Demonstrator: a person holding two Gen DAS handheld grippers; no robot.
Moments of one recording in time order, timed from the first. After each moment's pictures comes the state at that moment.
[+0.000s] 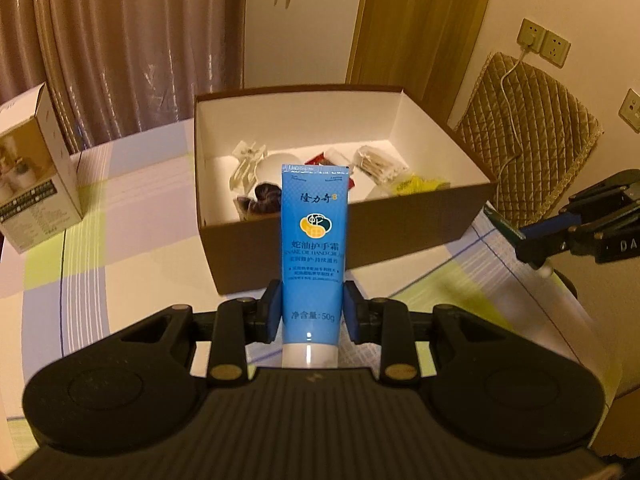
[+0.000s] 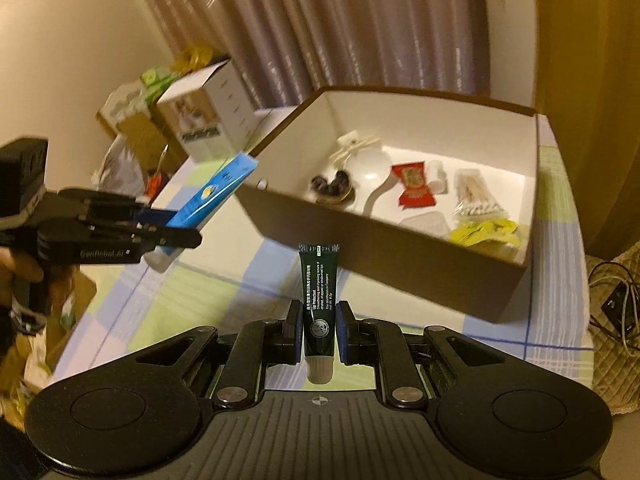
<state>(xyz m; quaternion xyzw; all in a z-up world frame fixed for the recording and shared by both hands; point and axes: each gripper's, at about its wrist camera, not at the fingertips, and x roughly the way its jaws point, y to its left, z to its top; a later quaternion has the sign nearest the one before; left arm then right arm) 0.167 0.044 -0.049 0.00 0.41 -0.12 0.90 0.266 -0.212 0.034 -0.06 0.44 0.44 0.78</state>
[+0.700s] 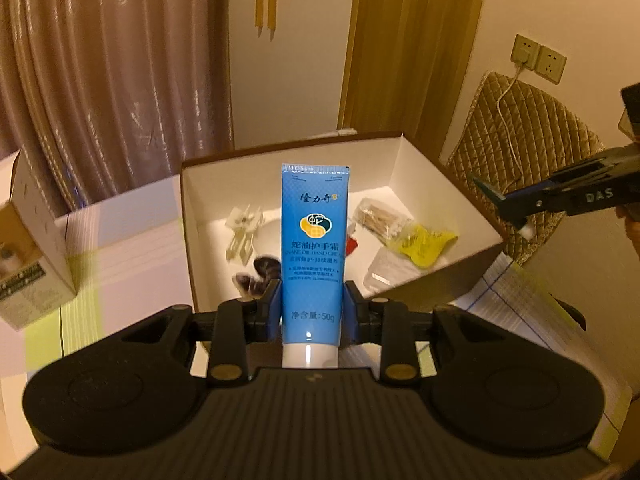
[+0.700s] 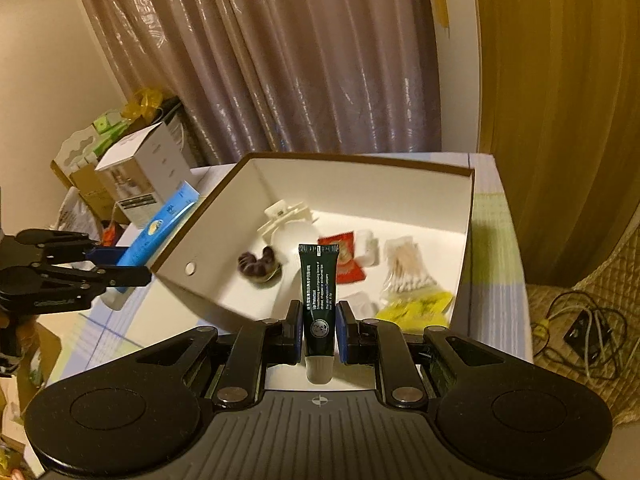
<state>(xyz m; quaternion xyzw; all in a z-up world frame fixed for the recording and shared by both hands) 0.232 0.036 -0.023 0.03 0.37 -0.14 0.92 0.349 -0.211 0.056 -0.04 0.41 0.38 0.82</state>
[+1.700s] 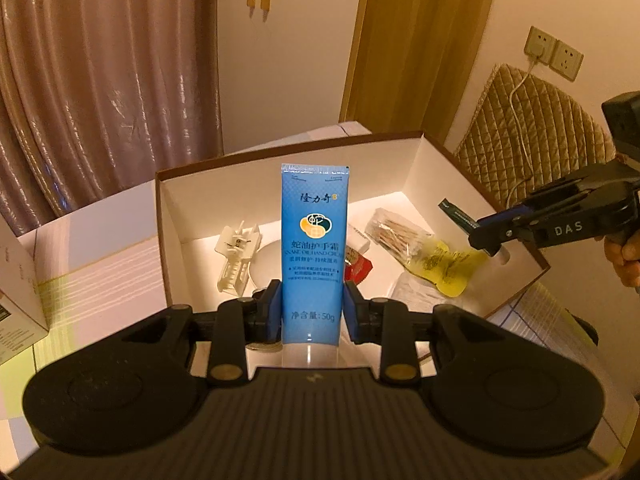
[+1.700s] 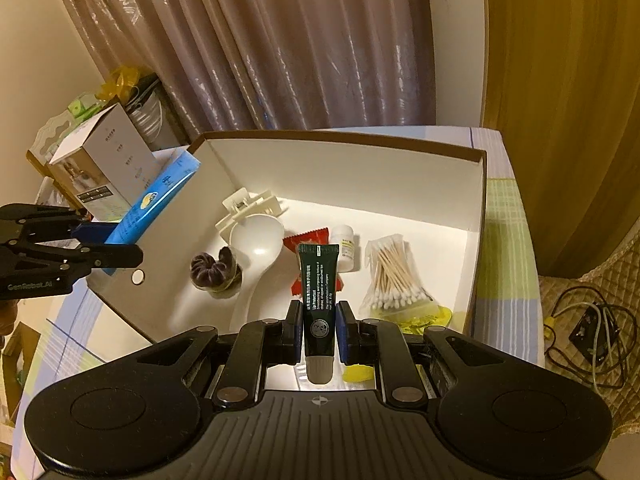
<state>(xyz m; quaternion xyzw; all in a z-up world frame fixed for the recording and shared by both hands) 0.317 0.038 -0.054 0.02 0.41 -0.16 0.90 0.415 -0.181 0.007 -0.06 0.46 0.37 0.81</state>
